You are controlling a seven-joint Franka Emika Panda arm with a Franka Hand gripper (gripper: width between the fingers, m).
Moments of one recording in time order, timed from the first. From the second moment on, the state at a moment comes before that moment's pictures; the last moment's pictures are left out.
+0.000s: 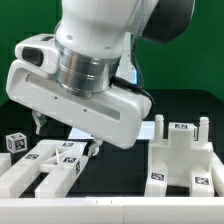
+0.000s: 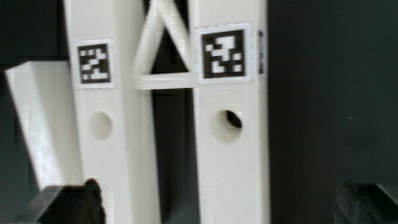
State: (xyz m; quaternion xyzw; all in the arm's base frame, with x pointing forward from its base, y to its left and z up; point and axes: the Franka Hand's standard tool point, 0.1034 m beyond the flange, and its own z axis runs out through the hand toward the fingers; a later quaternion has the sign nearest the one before) arm 0.588 -0.103 0.078 0.98 -0.16 -0.09 0.12
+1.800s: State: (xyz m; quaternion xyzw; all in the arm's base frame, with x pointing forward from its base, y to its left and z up) arm 0.570 -0.108 0.014 0.98 -0.17 -0.05 0.03
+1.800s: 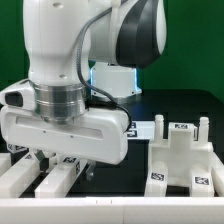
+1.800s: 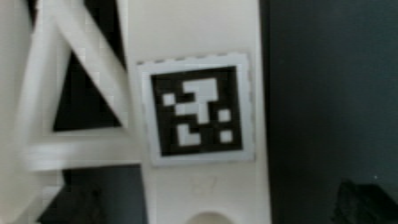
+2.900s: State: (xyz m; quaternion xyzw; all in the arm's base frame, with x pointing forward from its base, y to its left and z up) arm 0.569 -0.104 0.020 0.98 -0.17 -0.05 0.02
